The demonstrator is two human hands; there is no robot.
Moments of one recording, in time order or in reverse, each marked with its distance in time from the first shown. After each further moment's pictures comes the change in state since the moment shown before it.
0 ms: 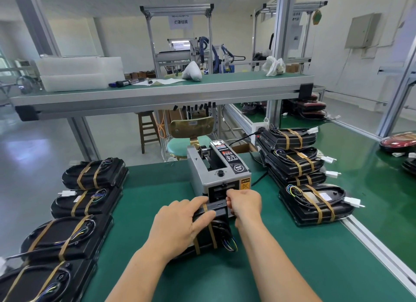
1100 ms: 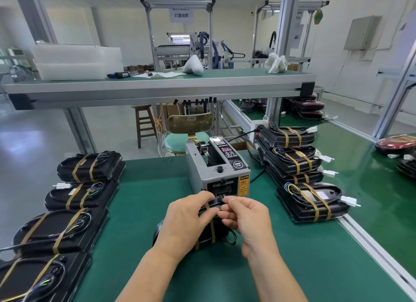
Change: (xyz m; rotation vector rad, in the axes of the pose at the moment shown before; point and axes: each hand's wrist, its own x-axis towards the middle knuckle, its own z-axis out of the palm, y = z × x) left_hand -0.005 0.024 0.006 -0.418 0.371 0.121; right_hand -0.072 -0.002 -0.038 0.241 -0.246 -0.077
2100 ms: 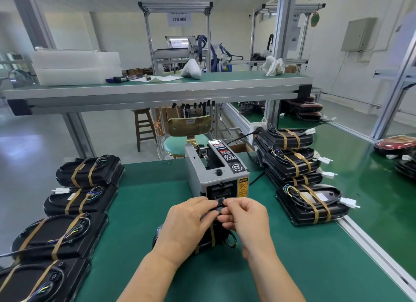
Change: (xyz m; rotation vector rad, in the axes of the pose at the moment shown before) left_hand 0.001 -0.001 0.002 0.058 0.028 0.160; right_hand 0.011 0.009 -0.002 -0.143 0.032 -0.089
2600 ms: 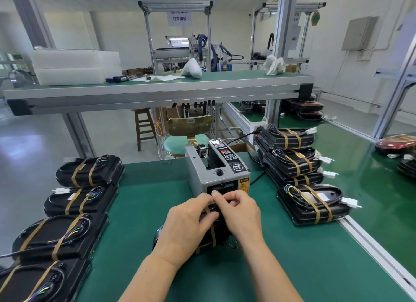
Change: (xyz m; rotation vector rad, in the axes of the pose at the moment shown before) left_hand -0.002 -0.002 0.000 -0.054 -0.020 -0.092; right_hand 0.020 0.005 0.010 -0.482 0.070 -0.160
